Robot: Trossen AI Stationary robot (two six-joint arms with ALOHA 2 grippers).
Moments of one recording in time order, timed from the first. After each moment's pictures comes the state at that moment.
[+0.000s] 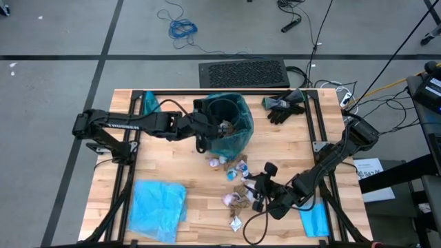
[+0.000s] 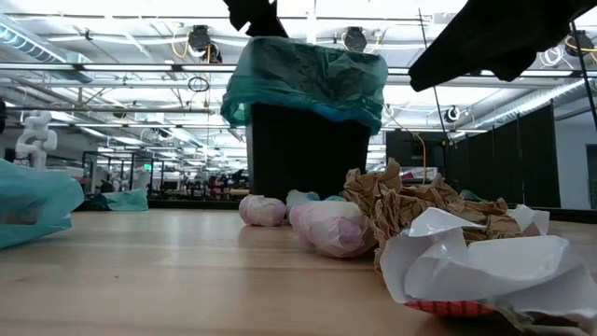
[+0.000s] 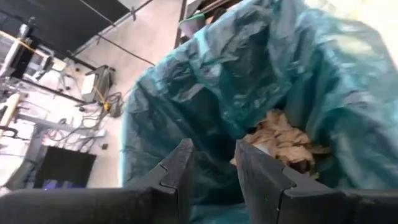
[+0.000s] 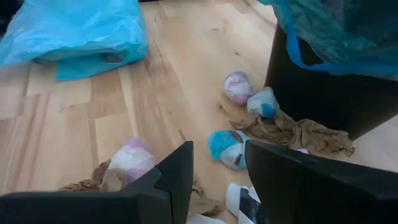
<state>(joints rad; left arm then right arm) -0.02 1.47 1.35 -0.53 -0.51 0.42 0.69 1.60 0.93 -0.21 0.87 0.73</state>
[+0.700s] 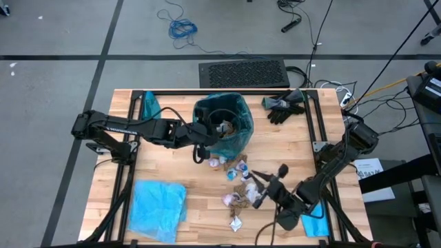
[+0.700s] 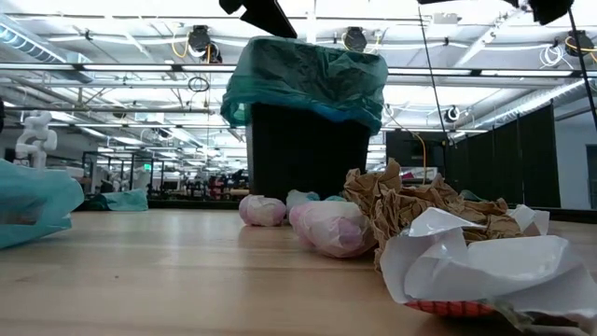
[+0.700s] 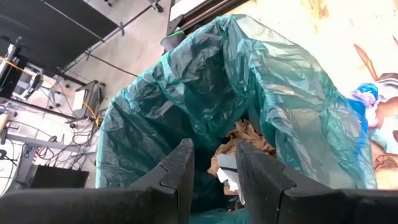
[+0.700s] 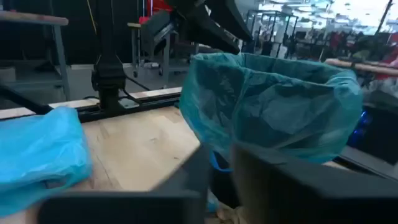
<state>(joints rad) -0.10 1.47 1.35 -0.54 -0.51 0.41 0.78 1.64 0.94 0.07 1.46 0.58</state>
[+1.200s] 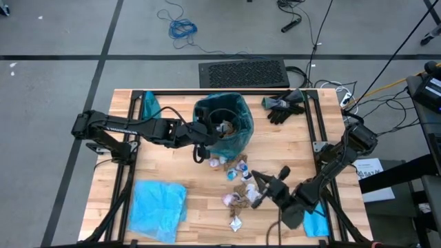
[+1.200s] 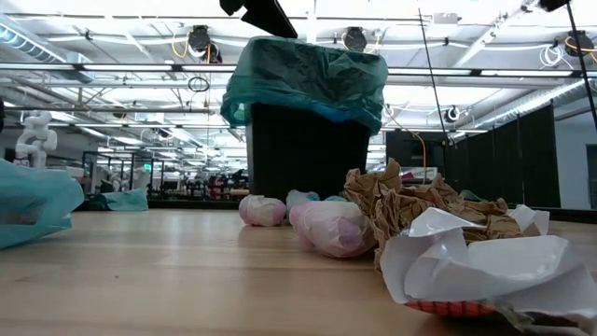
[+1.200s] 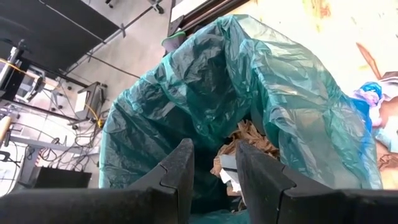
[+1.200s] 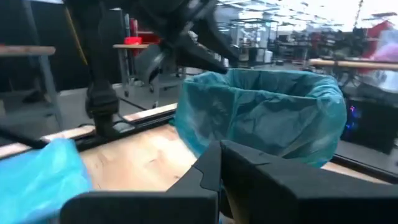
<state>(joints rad) -0.09 1.47 1.35 -0.53 -0.51 0.43 0.77 1.66 0.94 0.38 1.57 0.41</state>
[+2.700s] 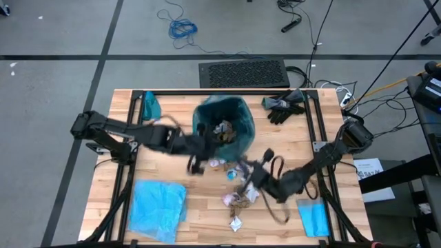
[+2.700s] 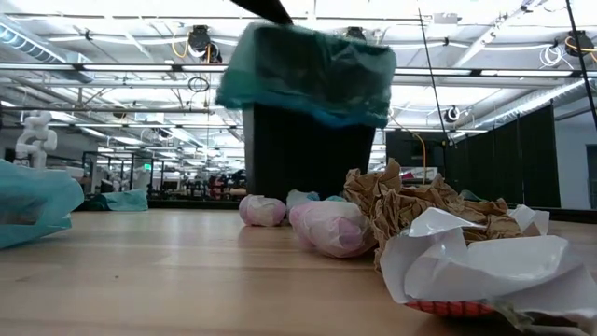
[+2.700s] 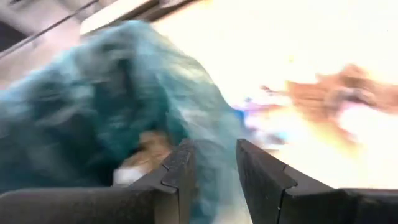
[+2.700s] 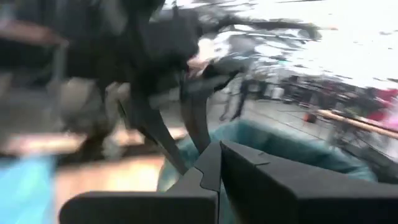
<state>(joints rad) -0.21 1.47 1.33 -0.61 -0.28 0.27 0.61 1.67 0.95 0.92 1.22 -0.39</state>
